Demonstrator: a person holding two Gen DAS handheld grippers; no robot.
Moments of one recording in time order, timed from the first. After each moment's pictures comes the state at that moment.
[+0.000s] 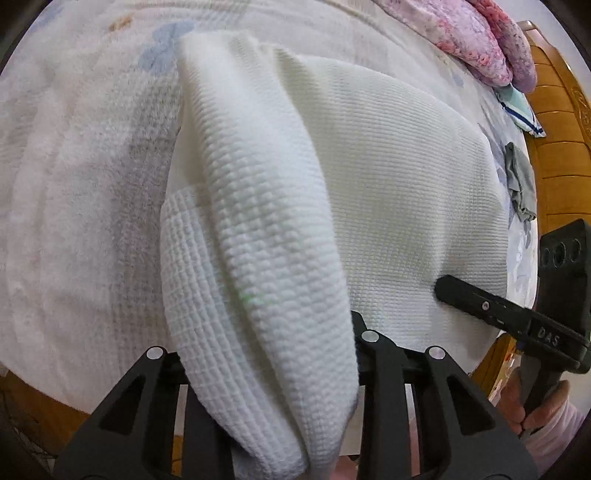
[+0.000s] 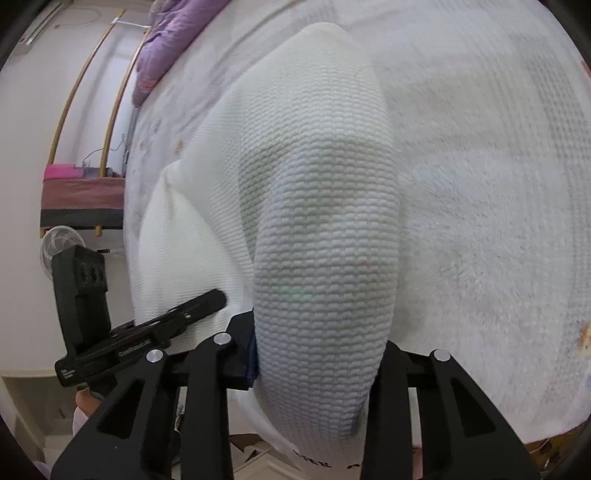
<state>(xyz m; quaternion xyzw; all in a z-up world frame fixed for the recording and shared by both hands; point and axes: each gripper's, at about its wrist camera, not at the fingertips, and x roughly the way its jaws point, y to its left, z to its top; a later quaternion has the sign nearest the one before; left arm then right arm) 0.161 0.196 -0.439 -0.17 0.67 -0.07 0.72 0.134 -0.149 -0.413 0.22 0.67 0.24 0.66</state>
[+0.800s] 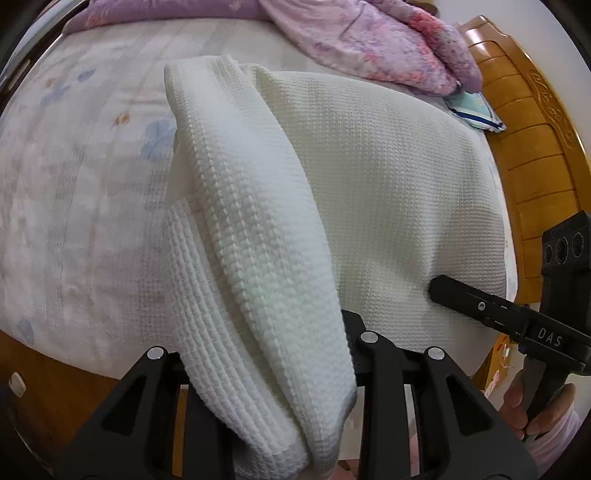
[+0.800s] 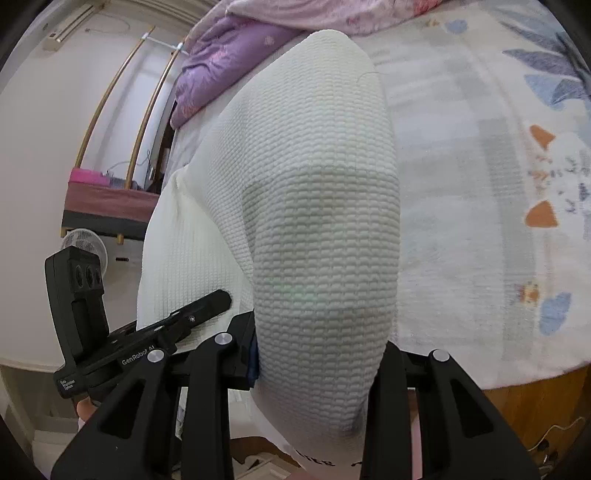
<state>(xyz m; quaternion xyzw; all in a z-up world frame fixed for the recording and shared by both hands) 0.114 0.159 -0.275 -0.13 0.61 -0.09 0.77 0.100 -0.183 -0.270 0.23 0.62 0.23 0.71</state>
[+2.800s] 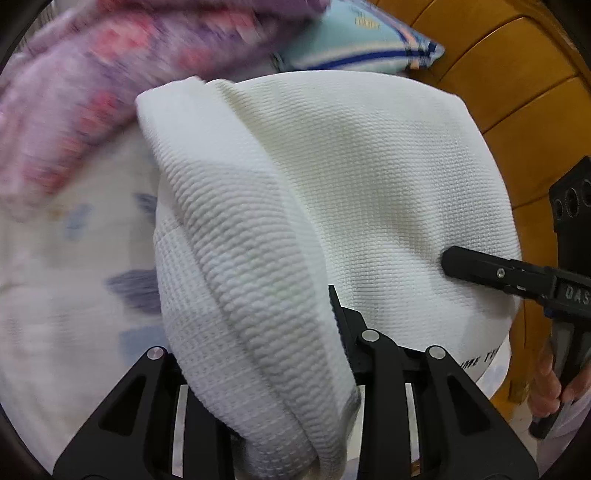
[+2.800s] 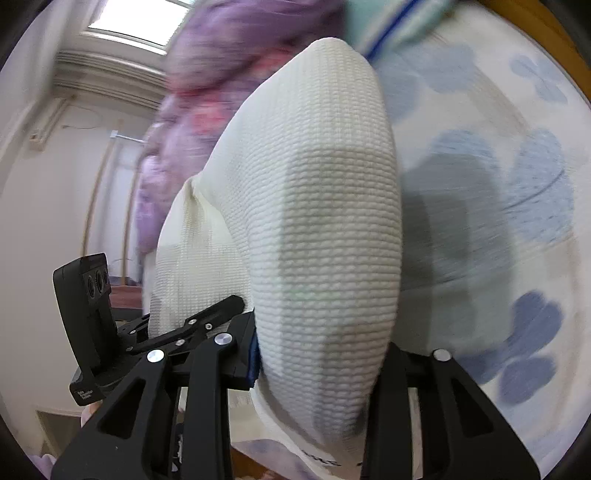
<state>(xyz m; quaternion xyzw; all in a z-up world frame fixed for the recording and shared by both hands) 0.491 -0.496 -0.386 0.01 0.62 -0.17 0.76 0.453 -0.815 -0.351 0.28 0.62 0.16 0.72</state>
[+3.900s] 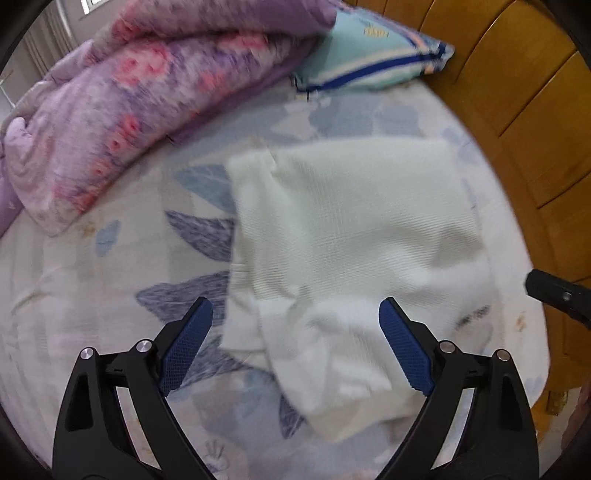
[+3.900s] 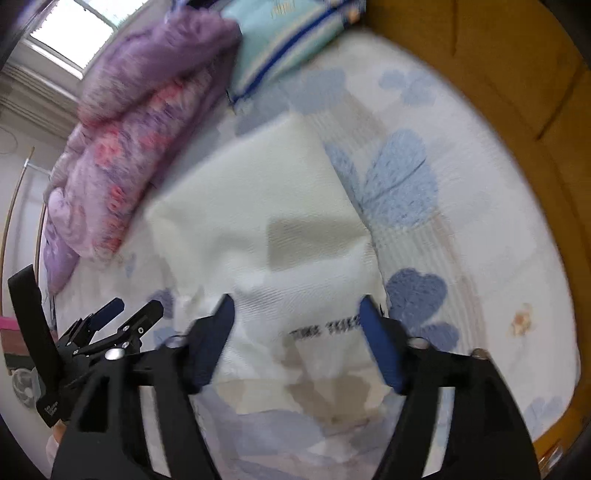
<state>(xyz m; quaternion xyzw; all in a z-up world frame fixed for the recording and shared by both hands) 0.470 -0.488 -0.367 0.07 0.56 -0.13 0.82 0.358 -0.821 -0.280 0.22 0.56 -0.02 0.80</state>
